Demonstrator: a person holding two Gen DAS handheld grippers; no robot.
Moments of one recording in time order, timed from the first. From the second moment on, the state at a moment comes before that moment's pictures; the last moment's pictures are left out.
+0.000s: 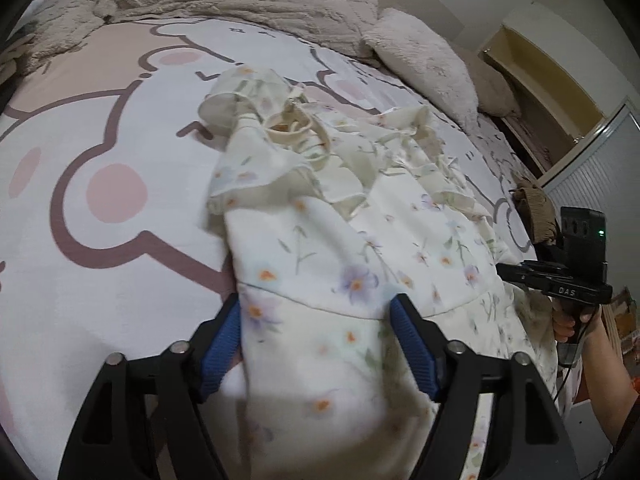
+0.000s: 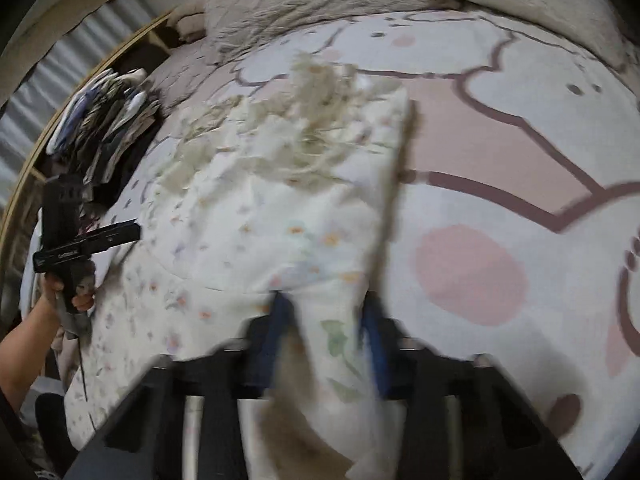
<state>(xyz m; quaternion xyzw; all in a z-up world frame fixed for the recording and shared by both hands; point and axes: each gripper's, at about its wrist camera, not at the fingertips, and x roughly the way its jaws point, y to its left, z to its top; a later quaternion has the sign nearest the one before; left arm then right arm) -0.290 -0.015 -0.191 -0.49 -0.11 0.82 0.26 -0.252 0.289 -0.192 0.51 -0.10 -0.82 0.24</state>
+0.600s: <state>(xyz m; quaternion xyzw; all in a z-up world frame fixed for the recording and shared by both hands) -0.307 0.024 -0.188 -0.53 -0.13 0.77 0.32 -0.200 0.385 -0.178 0.41 -0.29 -0.85 0.16</state>
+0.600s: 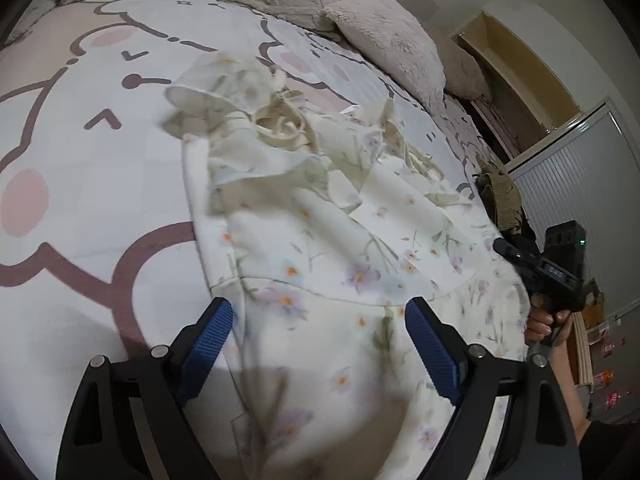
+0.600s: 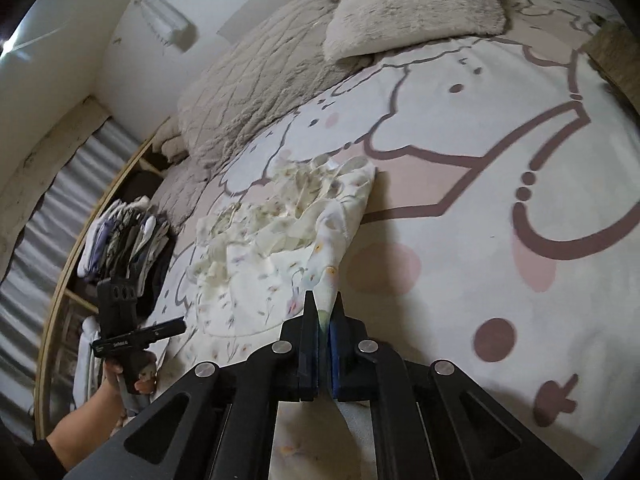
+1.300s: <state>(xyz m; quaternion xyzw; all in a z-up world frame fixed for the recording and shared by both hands) -0.290 0.022 -0.175 -0.51 -0.13 0.80 0.31 -0.207 0.377 -0.176 0.45 -0.23 -0.85 0.18</state>
